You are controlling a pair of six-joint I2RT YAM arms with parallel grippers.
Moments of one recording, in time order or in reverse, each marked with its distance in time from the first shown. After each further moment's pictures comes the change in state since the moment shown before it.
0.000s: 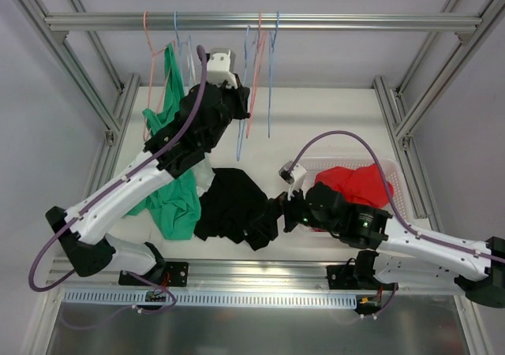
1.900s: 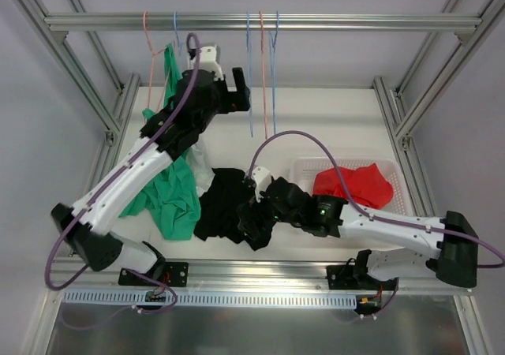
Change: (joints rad) left arm 0.195 0.160 0.128 -0.192 0.140 -0.092; right arm 0.002 0.268 0.094 0.024 -0.045 -0.195
